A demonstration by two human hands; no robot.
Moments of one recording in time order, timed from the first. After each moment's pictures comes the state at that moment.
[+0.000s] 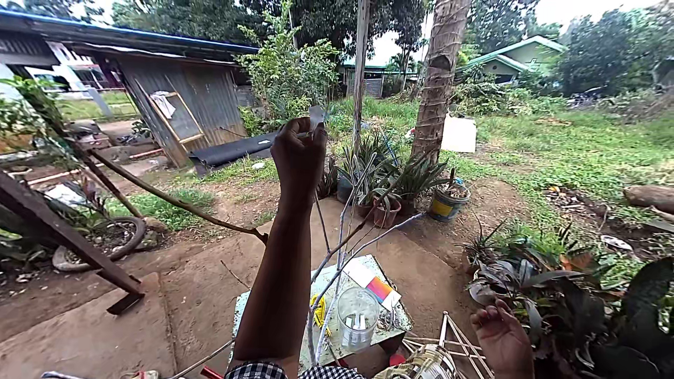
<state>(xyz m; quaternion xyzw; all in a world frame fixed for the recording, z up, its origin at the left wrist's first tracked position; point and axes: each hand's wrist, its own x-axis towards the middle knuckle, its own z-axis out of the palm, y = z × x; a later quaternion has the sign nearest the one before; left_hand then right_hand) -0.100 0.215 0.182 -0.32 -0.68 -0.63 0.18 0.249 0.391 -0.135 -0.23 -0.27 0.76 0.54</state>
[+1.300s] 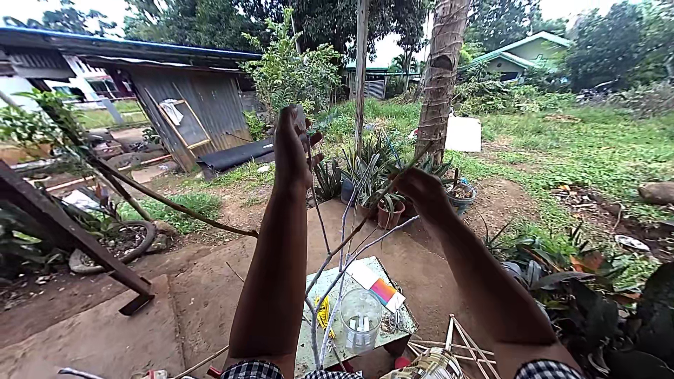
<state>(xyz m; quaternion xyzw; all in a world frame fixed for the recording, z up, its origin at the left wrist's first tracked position) -0.087 0.213 0.205 -0.24 -0.53 -0.81 -0.07 0.057 0.402 0.103 0.07 -0.79 0.45 0.41</state>
